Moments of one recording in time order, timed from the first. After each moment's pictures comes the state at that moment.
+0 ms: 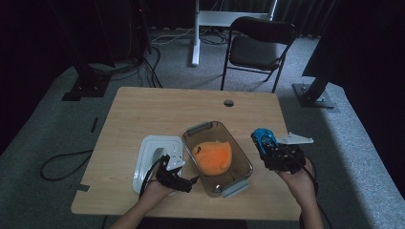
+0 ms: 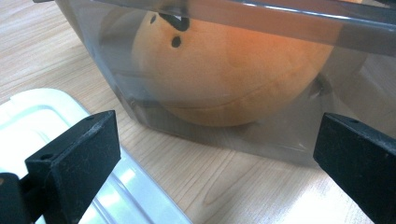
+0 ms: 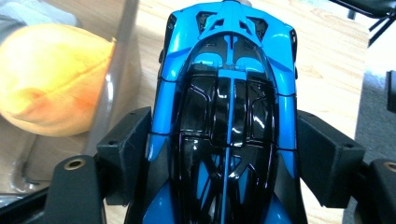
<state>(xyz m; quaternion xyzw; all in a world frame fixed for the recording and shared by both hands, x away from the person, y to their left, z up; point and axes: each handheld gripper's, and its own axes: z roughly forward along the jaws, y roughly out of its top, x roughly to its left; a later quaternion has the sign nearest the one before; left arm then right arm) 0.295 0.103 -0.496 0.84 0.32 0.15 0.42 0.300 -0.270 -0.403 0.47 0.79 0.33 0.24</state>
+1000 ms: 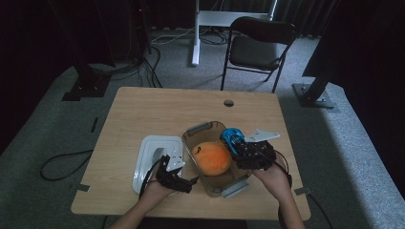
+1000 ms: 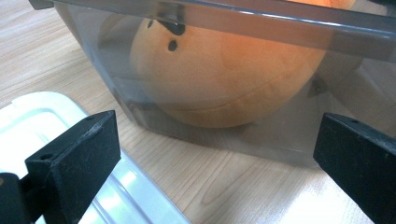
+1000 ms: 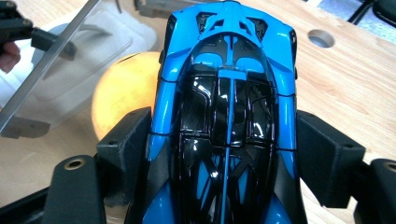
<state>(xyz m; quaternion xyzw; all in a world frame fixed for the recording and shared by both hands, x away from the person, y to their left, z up) 0.293 0.103 -0.494 0.84 0.32 0.15 0.42 0.308 -0.191 -0.396 0.39 0.83 0.35 0.20</state>
